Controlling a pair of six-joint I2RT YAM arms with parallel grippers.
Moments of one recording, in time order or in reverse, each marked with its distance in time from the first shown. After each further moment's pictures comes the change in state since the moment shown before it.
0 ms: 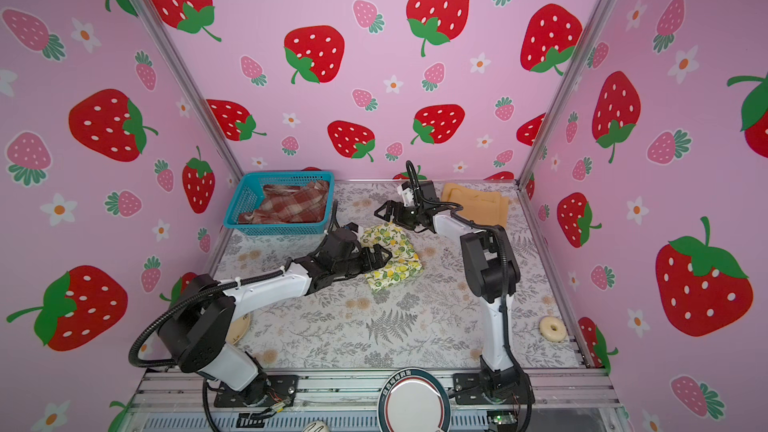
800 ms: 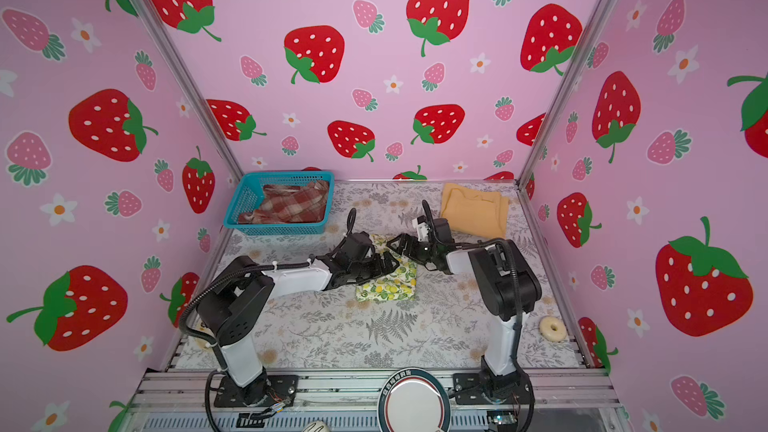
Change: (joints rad) left arm 0.014 0.188 0.043 -0.004 0.017 -0.028; right arm -0.012 -0.289 -0.710 0.534 0.040 0.180
